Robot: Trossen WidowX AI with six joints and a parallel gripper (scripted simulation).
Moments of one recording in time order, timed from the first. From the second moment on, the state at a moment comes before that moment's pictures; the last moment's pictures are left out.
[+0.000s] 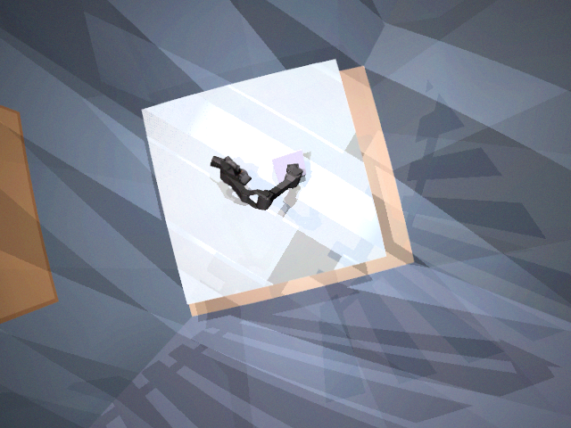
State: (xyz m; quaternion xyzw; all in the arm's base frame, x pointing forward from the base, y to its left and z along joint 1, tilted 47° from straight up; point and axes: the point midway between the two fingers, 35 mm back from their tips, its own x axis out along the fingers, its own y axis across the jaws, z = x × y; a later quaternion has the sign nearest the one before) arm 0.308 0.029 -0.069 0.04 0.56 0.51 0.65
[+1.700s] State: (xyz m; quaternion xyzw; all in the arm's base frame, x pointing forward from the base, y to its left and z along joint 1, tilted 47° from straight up) arm 0.309 0.030 -0.071 -0.08 0.46 0.61 0.64
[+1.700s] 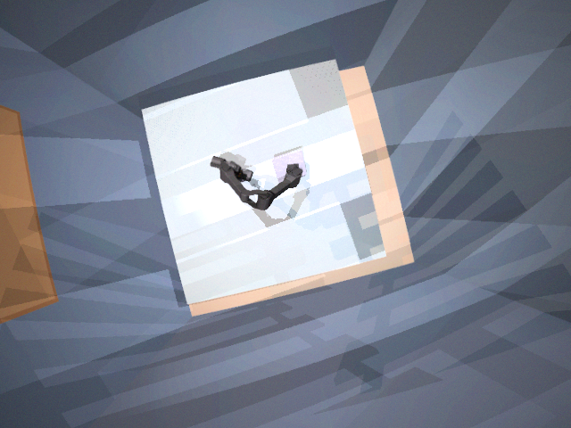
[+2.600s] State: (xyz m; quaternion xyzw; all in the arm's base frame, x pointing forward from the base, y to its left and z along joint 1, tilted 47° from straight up) arm 0.309 0.031 -0.071 -0.15 0.39 0.65 0.63
